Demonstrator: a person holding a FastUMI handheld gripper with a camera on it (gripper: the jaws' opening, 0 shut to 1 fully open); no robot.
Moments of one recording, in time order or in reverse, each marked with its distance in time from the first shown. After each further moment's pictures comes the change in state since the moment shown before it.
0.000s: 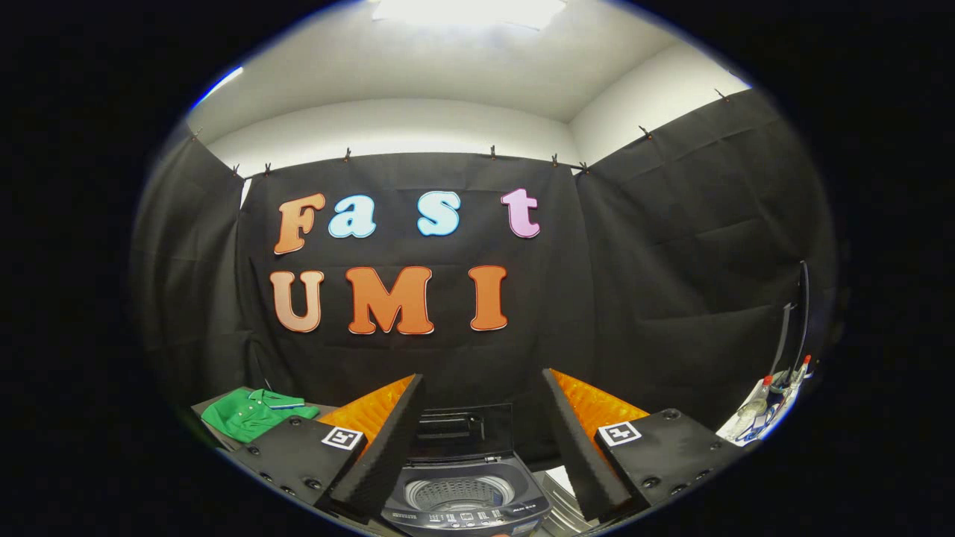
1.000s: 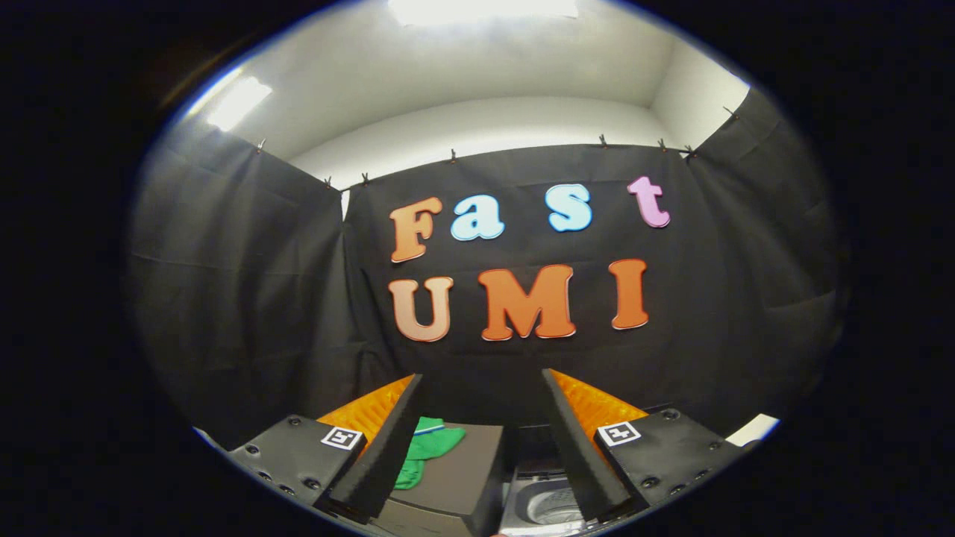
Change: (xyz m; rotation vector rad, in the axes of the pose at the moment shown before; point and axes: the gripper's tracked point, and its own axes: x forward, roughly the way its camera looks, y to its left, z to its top) arm 0.024 0.278 -0.006 0.082 0.003 0.466
